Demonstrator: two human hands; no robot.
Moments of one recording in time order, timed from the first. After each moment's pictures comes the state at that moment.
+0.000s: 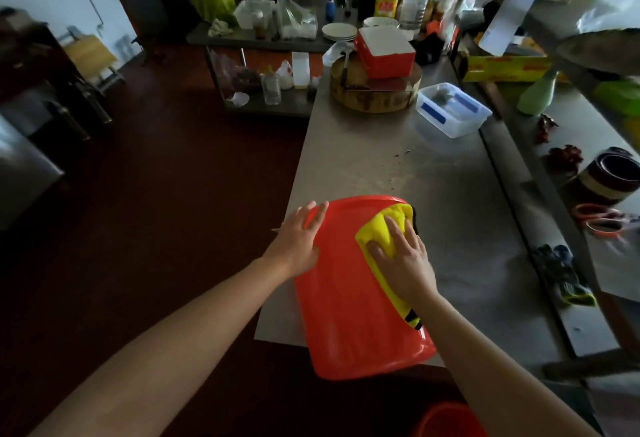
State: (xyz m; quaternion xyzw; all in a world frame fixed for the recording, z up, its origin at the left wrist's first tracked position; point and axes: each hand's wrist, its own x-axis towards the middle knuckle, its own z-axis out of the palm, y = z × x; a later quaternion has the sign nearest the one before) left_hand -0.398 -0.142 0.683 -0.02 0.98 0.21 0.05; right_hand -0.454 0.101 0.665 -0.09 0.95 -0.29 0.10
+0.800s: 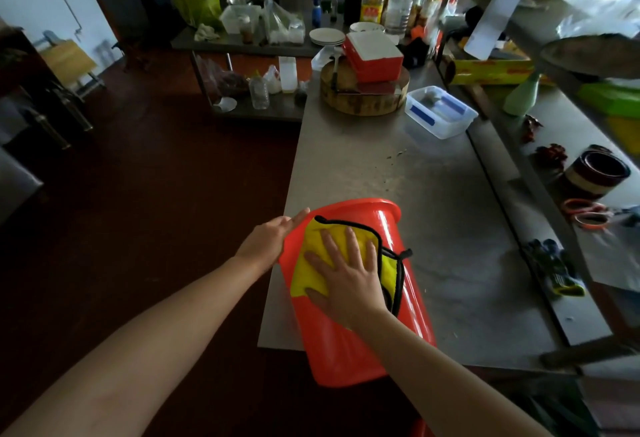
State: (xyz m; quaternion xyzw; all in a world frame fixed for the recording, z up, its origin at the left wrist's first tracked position) left_hand -0.391 -0.207 0.680 -0.02 0.97 0.25 0.01; right_hand -0.381 0.015 0.666 -0.35 0.94 -0.02 -0.02
